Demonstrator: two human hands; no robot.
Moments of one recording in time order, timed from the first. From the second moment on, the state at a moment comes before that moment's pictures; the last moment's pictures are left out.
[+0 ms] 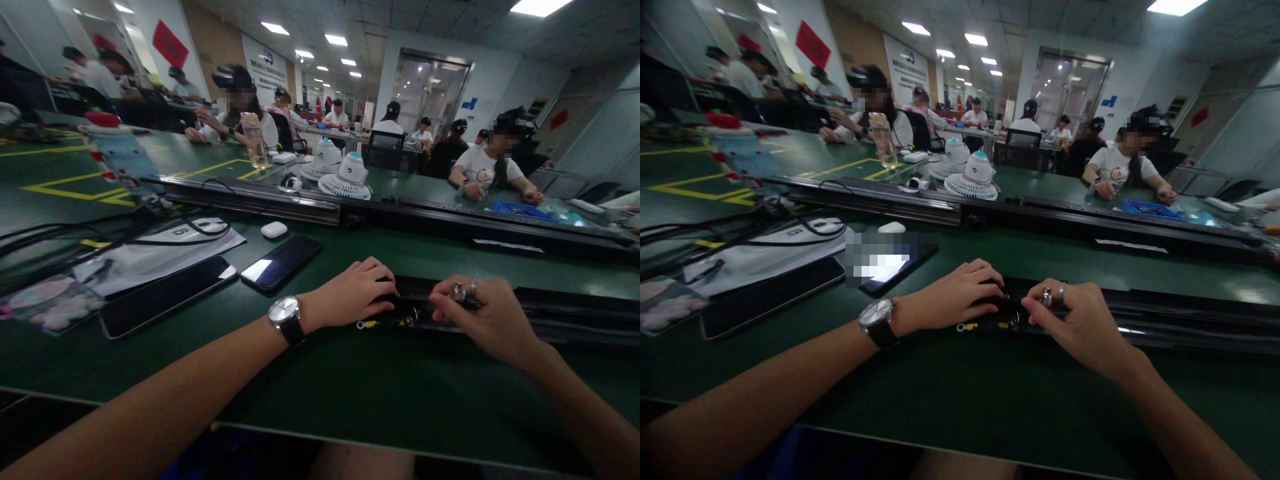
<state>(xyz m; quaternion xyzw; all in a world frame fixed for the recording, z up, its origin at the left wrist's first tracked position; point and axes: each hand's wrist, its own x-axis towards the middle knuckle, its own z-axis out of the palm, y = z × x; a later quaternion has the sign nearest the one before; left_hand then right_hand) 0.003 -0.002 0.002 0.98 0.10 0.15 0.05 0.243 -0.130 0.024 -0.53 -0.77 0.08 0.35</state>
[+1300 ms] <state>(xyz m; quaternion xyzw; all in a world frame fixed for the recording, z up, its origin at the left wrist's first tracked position) 0.004 -0.002 0.002 0.98 0.11 0.13 0.04 0.241 -0.129 0.022 -0.55 -0.74 0.08 0.37</state>
